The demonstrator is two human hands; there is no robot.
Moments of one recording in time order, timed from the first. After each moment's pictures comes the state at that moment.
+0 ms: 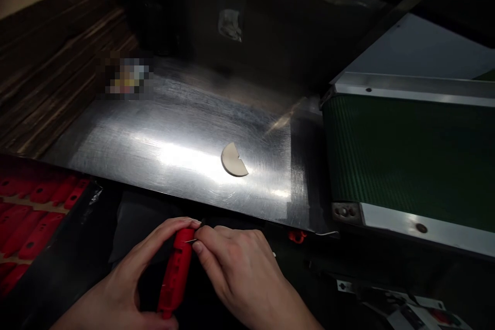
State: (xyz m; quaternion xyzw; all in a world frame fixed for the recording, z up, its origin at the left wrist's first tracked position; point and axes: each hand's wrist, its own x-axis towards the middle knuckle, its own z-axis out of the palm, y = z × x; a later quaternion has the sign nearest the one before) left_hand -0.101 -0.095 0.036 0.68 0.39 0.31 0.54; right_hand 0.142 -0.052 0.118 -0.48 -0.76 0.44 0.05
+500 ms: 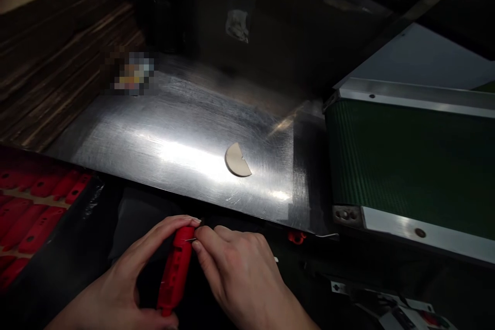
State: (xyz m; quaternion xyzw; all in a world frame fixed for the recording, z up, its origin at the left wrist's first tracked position) left_hand -0.109 -0.094 0.041 0.69 0.38 0.32 0.52; right_hand 0.131 -0.055 0.117 -0.49 -0.78 0.38 0.04
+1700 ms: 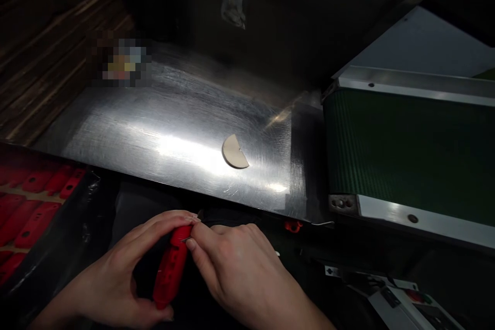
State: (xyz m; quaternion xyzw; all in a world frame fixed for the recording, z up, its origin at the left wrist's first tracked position) left_hand -0.112 -0.084 0.039 0.74 0.33 0.33 0.48; right_hand 0.130 -0.051 0.132 -0.47 -0.77 0.42 -0.05
